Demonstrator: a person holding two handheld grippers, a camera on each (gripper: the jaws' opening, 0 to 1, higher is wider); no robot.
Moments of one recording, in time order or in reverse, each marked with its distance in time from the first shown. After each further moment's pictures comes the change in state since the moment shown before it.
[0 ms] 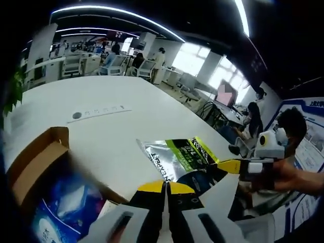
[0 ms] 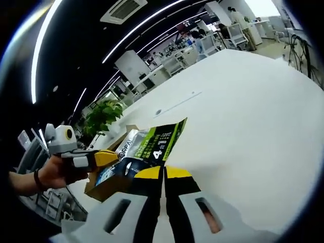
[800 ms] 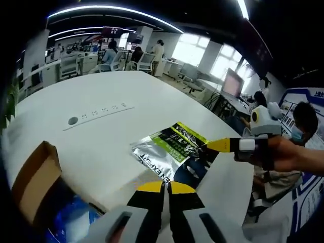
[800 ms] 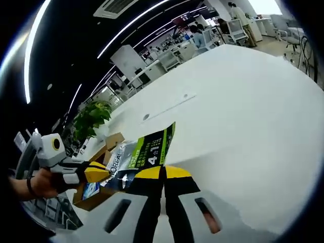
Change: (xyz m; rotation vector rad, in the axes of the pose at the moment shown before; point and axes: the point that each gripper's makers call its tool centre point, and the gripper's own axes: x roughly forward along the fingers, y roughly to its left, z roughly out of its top) left arm 0.055 0.030 0.013 0.055 0.086 0.049; right arm 0.063 -0.039 0.040 0.017 0.057 -0.034
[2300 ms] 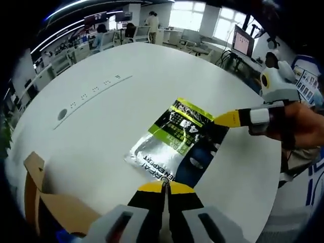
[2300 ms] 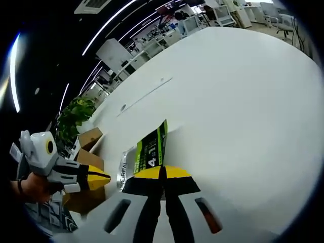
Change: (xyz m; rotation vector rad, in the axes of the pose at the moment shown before) left arm 0.059 0.020 -0.040 0.156 0.287 0.133; right arm 0.034 -0.056 -0.022 0.076 0.085 -0.081
